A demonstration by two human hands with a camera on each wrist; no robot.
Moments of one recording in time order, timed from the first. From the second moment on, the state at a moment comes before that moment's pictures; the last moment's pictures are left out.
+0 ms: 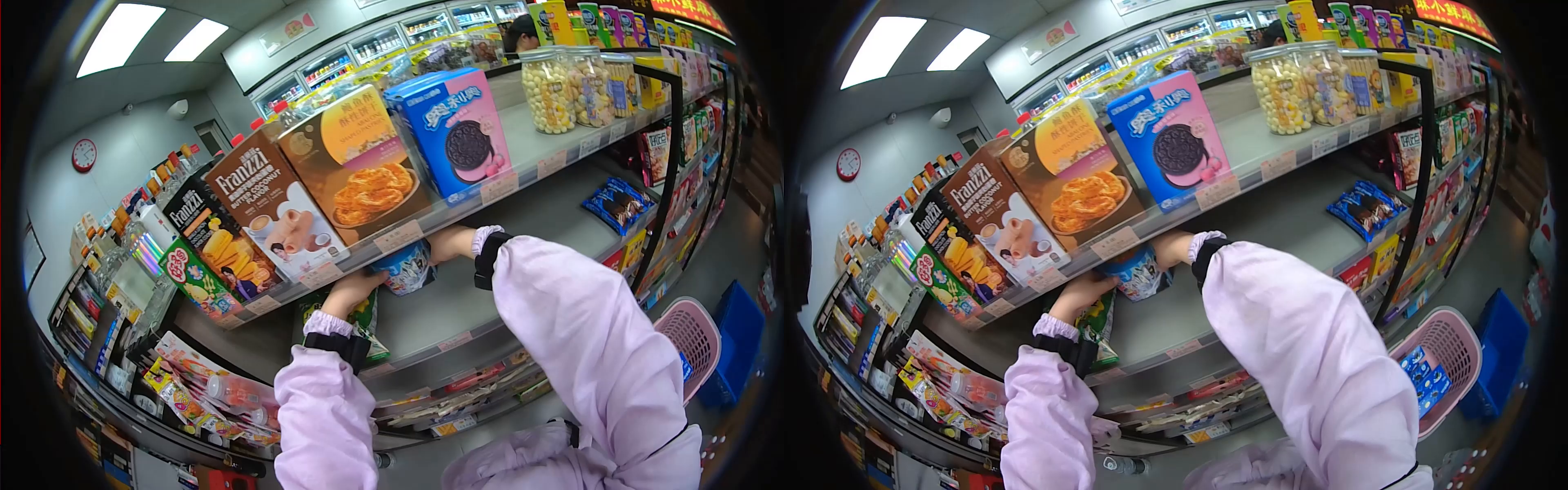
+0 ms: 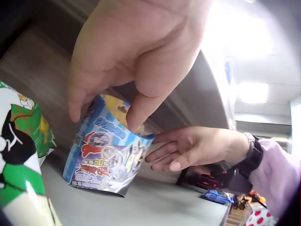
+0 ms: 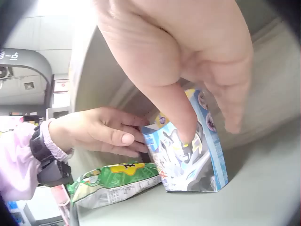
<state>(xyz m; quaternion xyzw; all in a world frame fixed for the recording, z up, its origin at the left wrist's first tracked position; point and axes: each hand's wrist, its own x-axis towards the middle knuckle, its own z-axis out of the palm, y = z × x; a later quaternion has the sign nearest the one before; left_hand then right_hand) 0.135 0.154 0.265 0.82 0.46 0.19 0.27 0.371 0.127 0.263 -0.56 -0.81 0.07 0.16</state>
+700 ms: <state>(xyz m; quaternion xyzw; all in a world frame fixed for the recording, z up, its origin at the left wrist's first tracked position) 0.258 -0.034 0.112 0.77 0.25 0.21 0.54 0.539 -0.098 0.114 -0.62 -0.70 0.26 0.25</state>
